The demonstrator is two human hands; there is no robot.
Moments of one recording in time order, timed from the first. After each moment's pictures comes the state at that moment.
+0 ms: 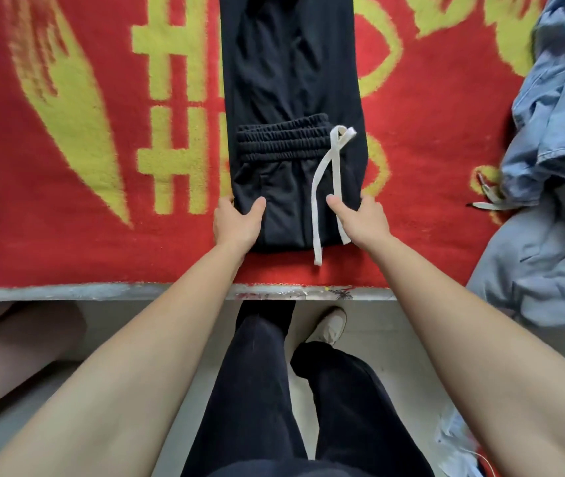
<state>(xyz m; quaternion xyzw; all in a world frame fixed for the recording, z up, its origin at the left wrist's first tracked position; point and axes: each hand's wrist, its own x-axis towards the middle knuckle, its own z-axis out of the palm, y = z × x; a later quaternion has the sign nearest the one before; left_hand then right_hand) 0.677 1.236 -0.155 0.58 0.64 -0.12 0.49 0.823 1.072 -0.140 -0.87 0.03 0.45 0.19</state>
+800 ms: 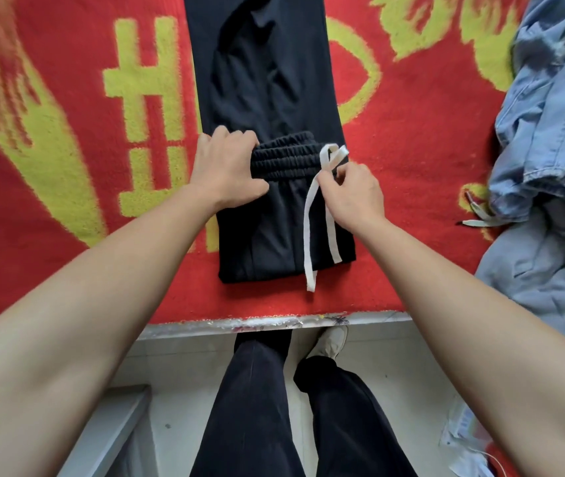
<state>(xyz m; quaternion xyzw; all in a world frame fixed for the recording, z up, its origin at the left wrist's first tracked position) 0.797 1.327 -0.132 0.96 0.20 -0.16 0.15 0.885 1.130 -0.130 -0.92 -0.07 0.33 0.20</state>
